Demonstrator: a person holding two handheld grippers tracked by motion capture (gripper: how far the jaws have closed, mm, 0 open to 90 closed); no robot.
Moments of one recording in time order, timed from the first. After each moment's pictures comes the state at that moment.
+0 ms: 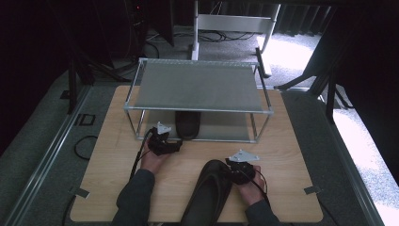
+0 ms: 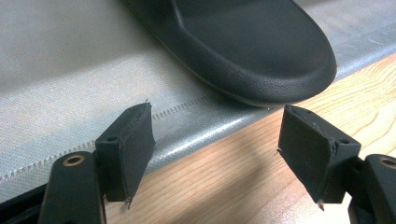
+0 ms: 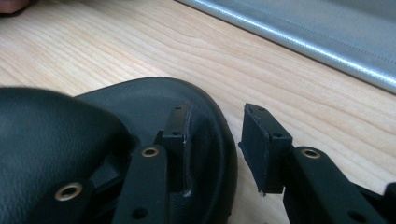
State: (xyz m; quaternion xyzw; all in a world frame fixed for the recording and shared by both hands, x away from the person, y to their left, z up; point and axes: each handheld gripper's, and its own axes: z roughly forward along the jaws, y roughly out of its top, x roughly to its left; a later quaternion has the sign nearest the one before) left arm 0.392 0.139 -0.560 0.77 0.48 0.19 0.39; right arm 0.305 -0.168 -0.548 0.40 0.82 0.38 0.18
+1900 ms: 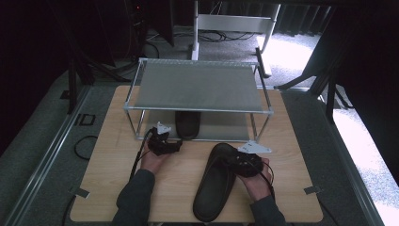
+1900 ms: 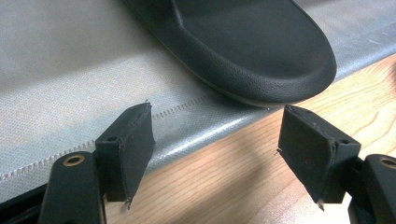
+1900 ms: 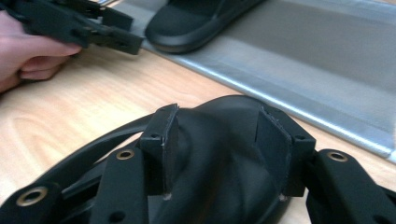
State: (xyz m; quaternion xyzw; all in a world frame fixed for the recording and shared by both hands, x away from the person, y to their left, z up) left arm 0.392 0.140 -0.560 0.77 0.48 0.19 0.39; right arm 0.307 -0.181 -0.501 0.41 0.79 0.42 0.19
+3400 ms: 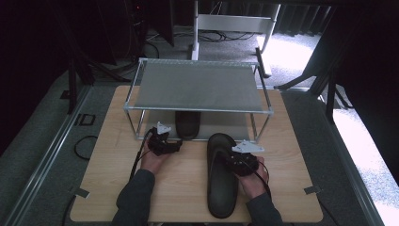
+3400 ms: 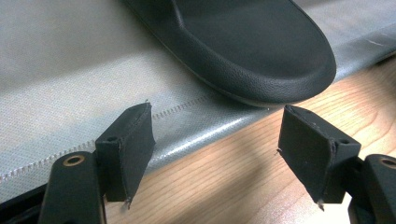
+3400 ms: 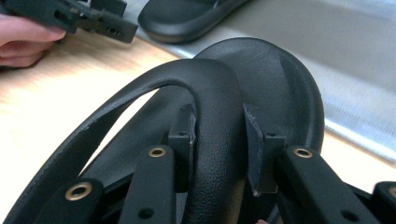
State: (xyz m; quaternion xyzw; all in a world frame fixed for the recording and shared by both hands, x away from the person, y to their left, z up) left arm 0.392 0.140 -0.560 0.77 0.48 0.19 0.39; right arm 0.316 -0.168 -0.507 0.40 0.80 0.40 0.20
